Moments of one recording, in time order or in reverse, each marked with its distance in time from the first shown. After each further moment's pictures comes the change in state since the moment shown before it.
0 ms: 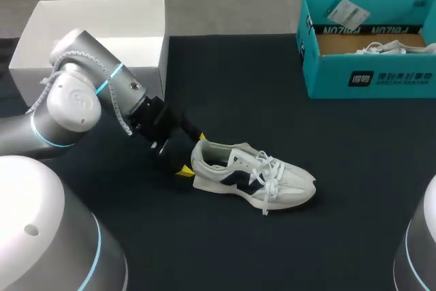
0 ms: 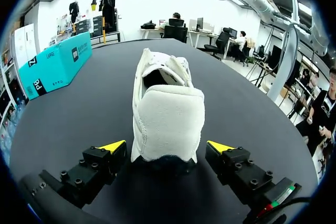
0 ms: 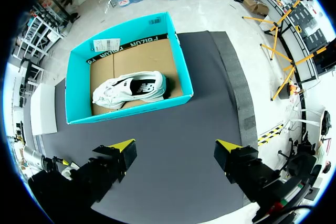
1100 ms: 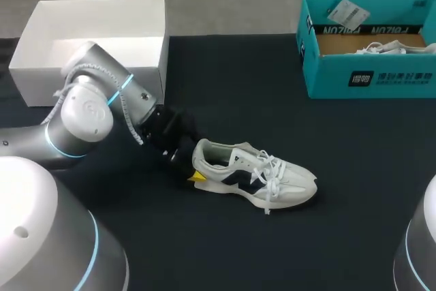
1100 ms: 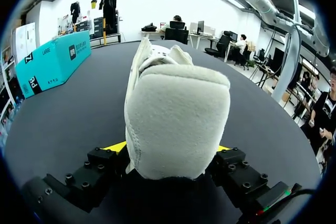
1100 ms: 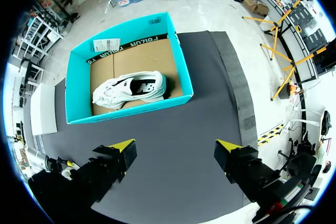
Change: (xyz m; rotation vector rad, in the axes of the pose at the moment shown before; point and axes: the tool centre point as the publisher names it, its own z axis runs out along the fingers) left arm -0.004 0.000 0.032 0.035 -0.007 -0.017; right arm 0.000 0.000 0.000 0.000 0.000 0.000
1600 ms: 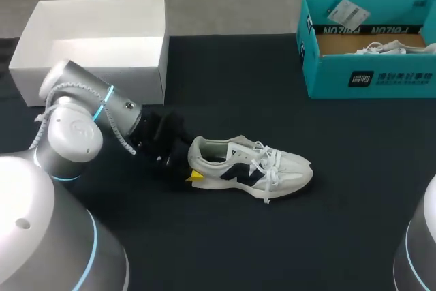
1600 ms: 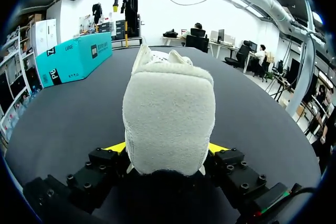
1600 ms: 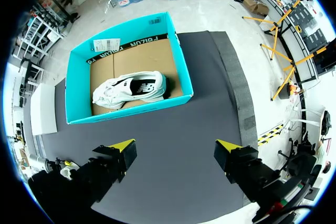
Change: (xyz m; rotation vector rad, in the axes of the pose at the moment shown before) left arm 0.003 0.005 -0.013 0.059 -0.169 -0.096; right arm 0.000 0.000 0.000 0.000 0.000 0.000
